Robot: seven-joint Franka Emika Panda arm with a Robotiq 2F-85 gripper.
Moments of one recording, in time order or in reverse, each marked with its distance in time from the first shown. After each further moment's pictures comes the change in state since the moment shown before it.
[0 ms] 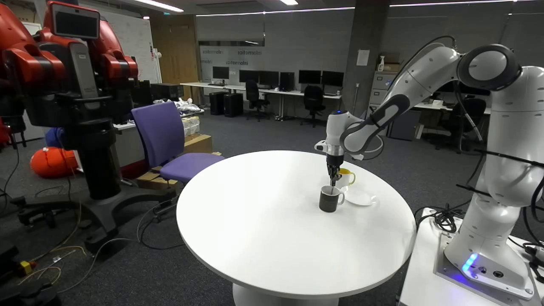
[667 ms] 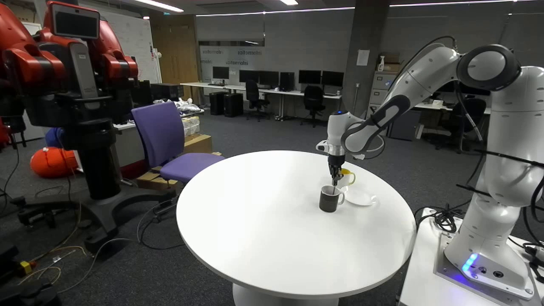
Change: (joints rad) arm -0.001 0.000 -0.018 -0.004 -0.025 -0.004 0.000
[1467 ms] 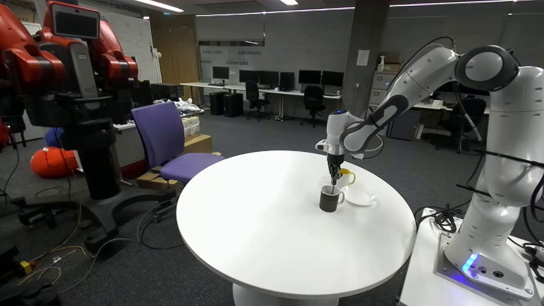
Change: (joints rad) arm -0.001 0.013 -0.006 0.018 0.004 -0.003 0.000
